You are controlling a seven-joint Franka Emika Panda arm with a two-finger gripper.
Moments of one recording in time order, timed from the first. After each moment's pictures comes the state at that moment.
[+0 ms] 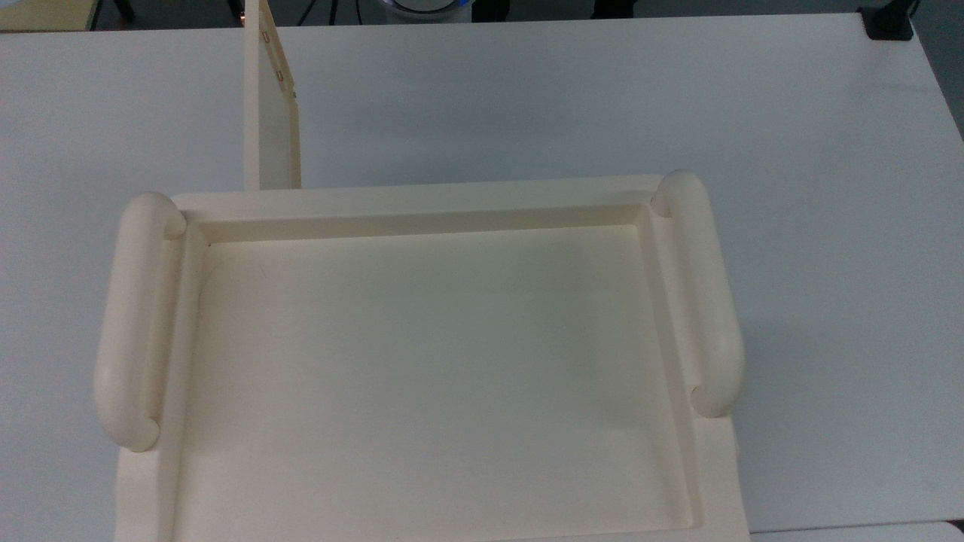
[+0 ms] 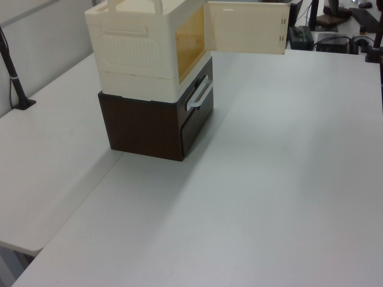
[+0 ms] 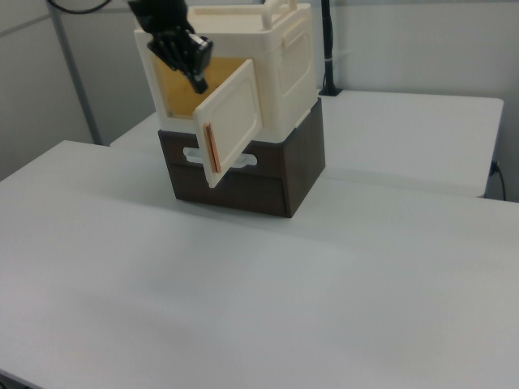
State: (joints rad) arm -0.08 -0.01 -0.08 -1.38 -0.04 1.67 -0.02
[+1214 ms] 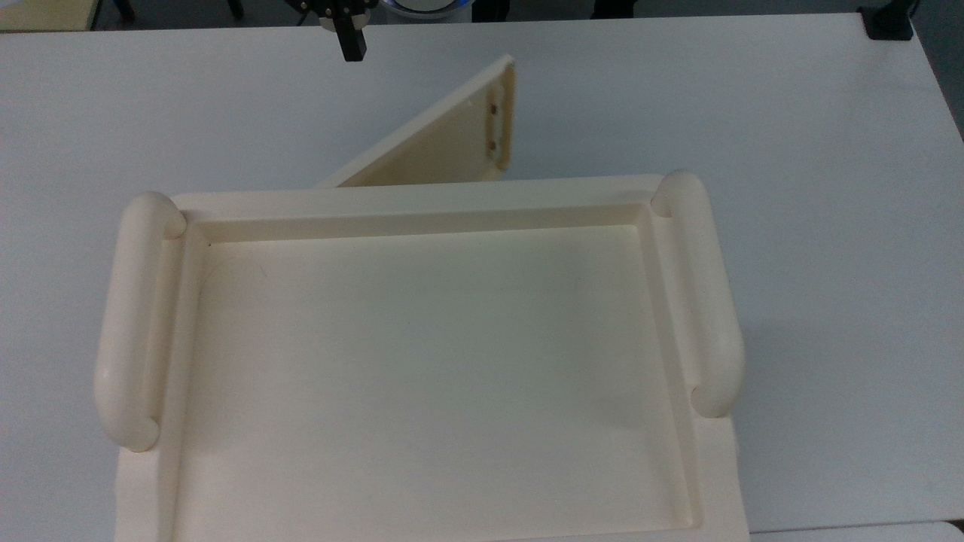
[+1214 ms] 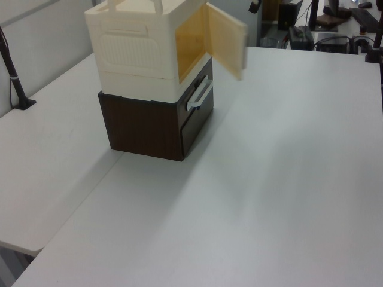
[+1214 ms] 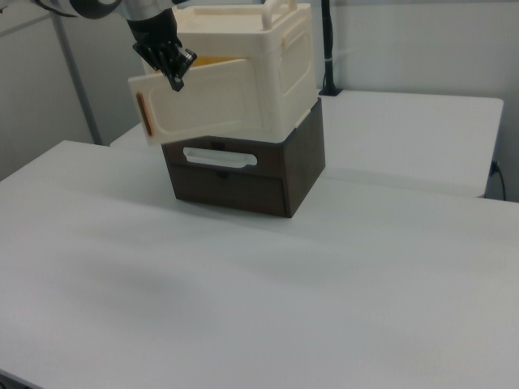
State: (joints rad) arm -0.03 0.08 -0.02 -1.38 0.18 1.82 0.00
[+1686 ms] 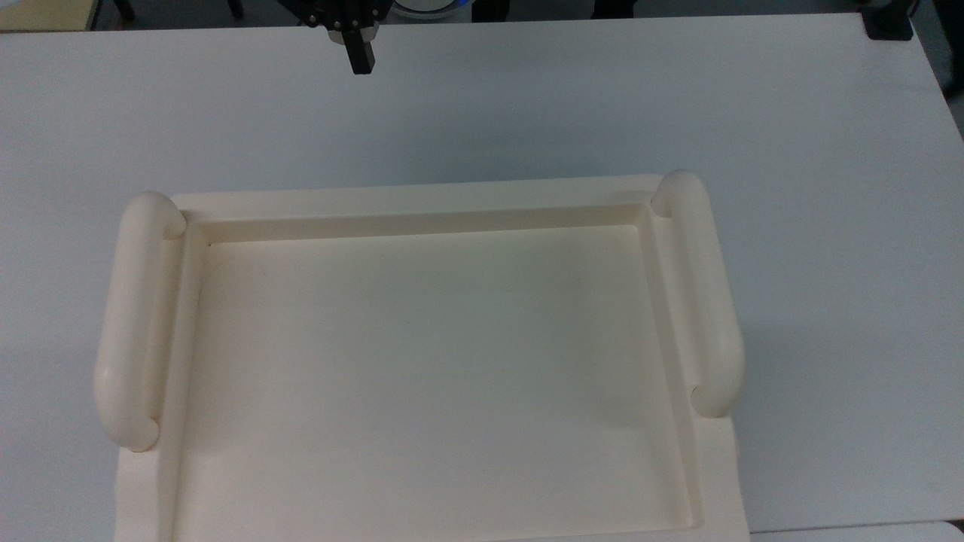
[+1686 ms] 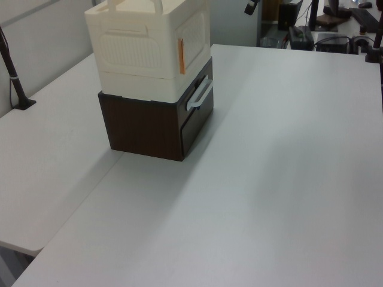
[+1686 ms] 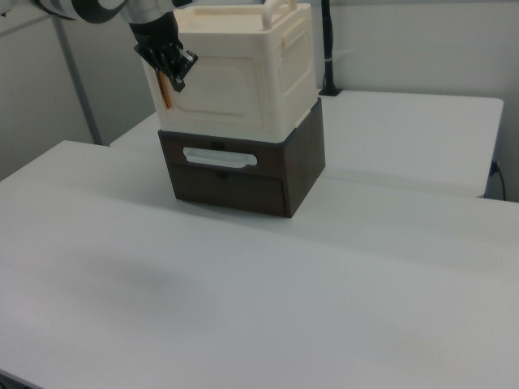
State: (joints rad) arm -0.03 0.10 -0.01 -1.39 0.18 1.86 0.00
